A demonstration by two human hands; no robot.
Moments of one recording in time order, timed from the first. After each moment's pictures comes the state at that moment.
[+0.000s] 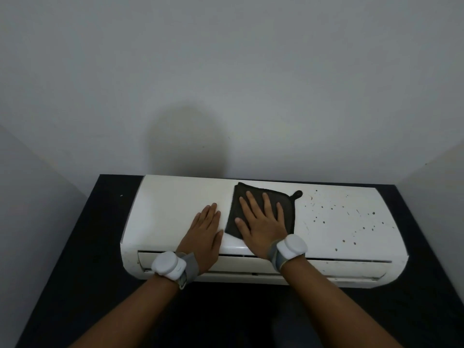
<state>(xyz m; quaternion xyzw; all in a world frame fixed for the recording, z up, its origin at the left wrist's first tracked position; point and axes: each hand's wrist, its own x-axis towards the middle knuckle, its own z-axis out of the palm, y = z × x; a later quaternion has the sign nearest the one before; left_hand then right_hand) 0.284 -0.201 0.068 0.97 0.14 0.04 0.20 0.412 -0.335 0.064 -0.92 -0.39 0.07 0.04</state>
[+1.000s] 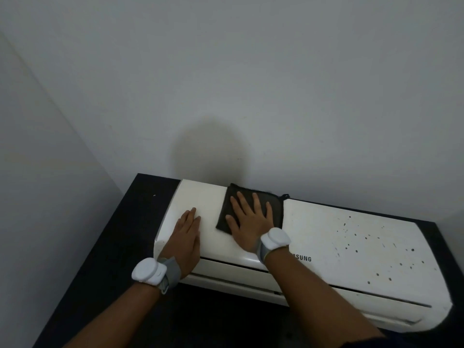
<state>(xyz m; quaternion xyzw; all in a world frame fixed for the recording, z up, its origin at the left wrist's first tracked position) 0.218 -0.140 0.082 0.92 0.26 0.11 0.25 0.394 -0.240 0.057 -0.88 -0.46 0.07 0.08</state>
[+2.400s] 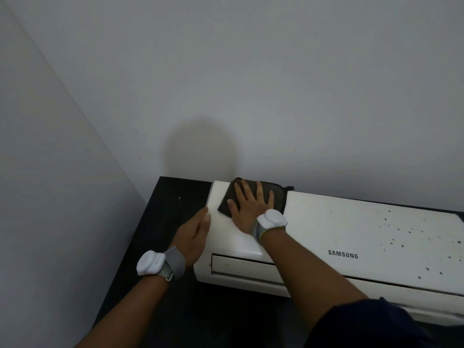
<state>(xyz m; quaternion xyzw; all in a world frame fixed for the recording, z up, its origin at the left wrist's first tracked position) 0.173 -0.067 0.101 0.79 0.34 0.07 0.51 0.354 -0.137 0.043 -0.91 -0.40 0.07 0.10</state>
